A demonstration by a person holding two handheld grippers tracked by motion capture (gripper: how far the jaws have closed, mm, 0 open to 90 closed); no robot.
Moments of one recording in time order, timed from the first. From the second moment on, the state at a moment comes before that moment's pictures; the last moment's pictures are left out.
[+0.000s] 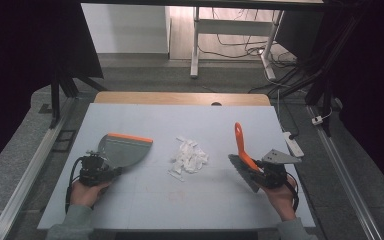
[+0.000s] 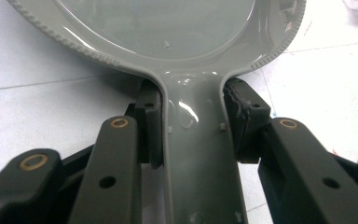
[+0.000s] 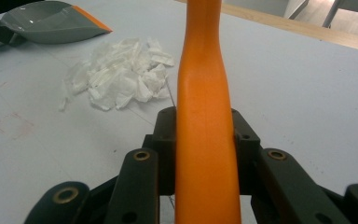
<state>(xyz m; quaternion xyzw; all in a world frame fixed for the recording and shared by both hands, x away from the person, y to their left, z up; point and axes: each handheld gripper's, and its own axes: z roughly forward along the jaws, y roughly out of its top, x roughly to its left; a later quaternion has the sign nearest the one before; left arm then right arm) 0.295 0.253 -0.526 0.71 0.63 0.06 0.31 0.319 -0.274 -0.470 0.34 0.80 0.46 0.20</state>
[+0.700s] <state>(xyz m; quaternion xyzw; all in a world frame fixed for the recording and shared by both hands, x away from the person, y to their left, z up) 0.290 0.263 -0.519 0.72 0.59 0.09 0.35 0.319 -0.274 -0.467 0.34 0.79 0.47 0.20</state>
